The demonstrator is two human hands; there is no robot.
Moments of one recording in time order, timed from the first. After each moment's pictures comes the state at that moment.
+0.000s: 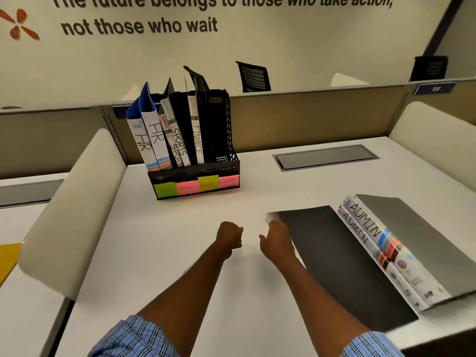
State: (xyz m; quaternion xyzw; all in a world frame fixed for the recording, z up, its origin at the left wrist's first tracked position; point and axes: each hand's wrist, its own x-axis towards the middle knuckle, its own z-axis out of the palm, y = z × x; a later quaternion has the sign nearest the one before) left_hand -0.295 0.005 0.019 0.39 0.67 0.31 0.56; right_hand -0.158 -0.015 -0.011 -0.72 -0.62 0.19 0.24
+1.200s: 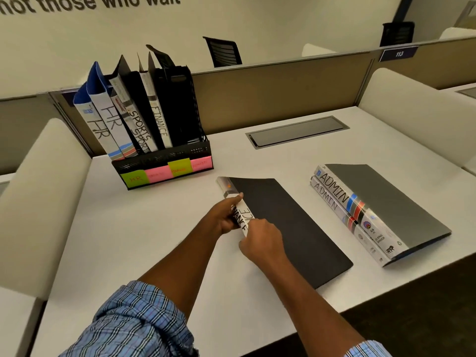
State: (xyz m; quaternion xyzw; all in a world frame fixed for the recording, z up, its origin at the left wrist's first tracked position) left_hand -0.239 0.012 0.017 0.19 0.54 0.33 0.75; right_hand -0.147 -0.091 0.028 -0.74 -0.63 0.17 0.14
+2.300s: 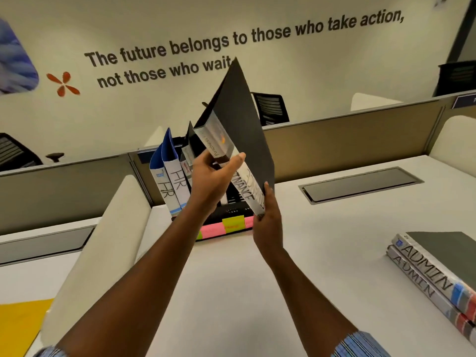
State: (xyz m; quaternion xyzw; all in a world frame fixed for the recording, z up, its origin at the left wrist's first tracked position) left_hand -0.359 0.071 0.249 0.59 0.45 0.60 0.29; right_hand -0.258 0.098 0.089 -0.55 -0.58 0.21 0.57
